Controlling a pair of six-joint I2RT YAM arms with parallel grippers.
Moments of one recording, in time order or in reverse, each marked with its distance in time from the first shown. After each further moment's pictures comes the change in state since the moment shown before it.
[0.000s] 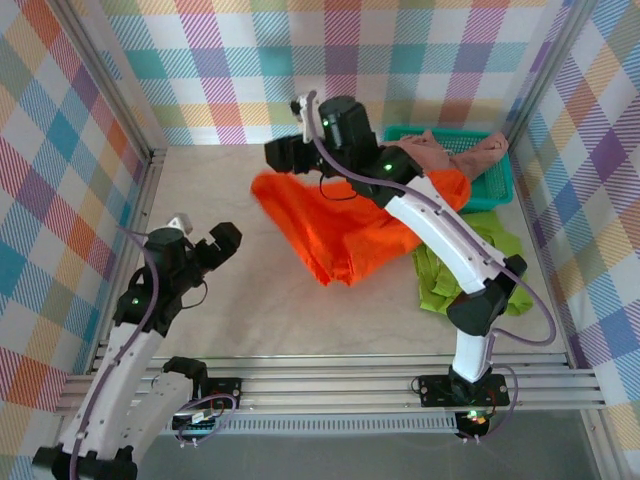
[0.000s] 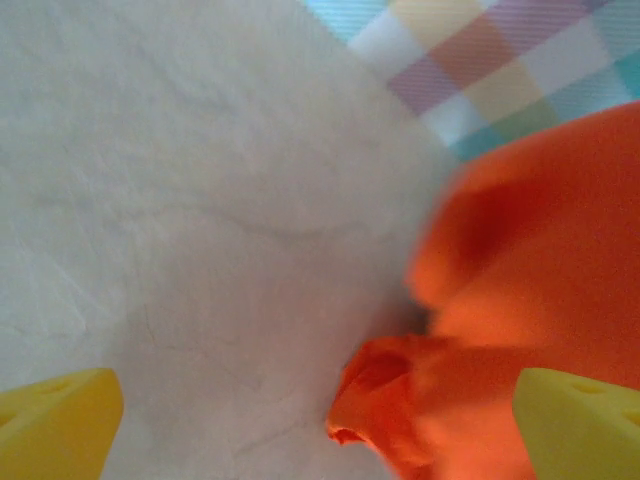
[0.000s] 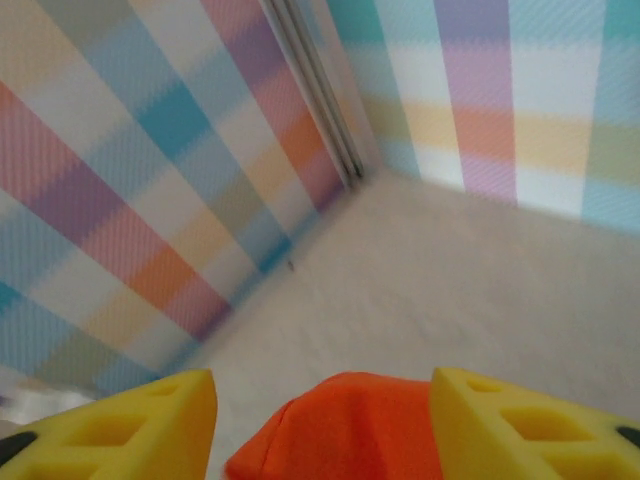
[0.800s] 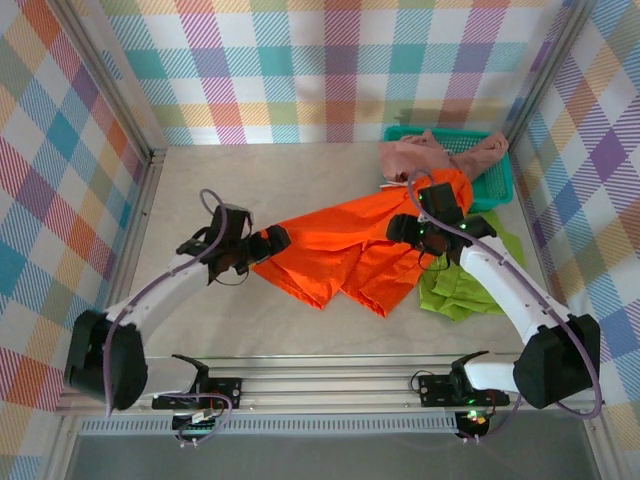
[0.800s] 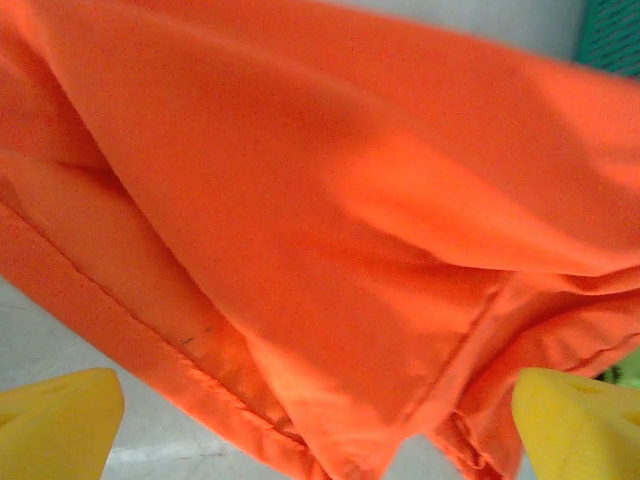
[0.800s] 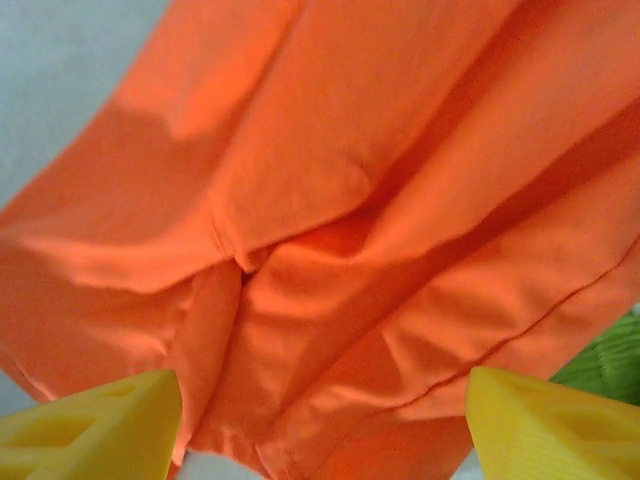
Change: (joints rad) left arm -0.172 0.626 0.073 0.151 0.143 0.021; right arm -0.423 -0.552 -1.098 -0.040 0.061 0.242
